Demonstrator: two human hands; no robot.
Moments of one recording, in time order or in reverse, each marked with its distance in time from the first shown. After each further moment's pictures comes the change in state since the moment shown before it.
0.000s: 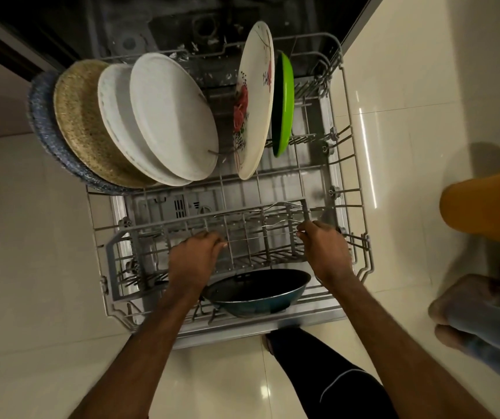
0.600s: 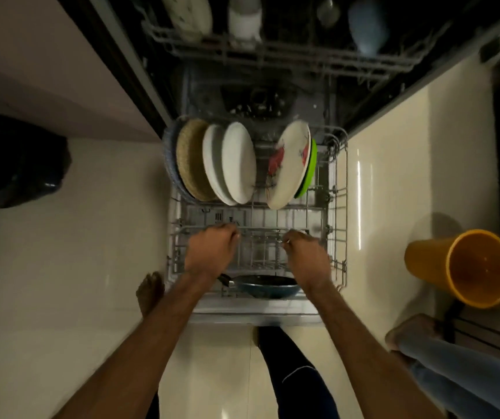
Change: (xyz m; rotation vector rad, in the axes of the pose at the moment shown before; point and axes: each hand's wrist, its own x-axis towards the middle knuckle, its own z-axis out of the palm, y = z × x) left_hand -0.071 0.014 -0.181 -0.034 0.066 -0.022; right_hand -0.056 -0.145 -0.145 -0.054 -0.038 -0.113
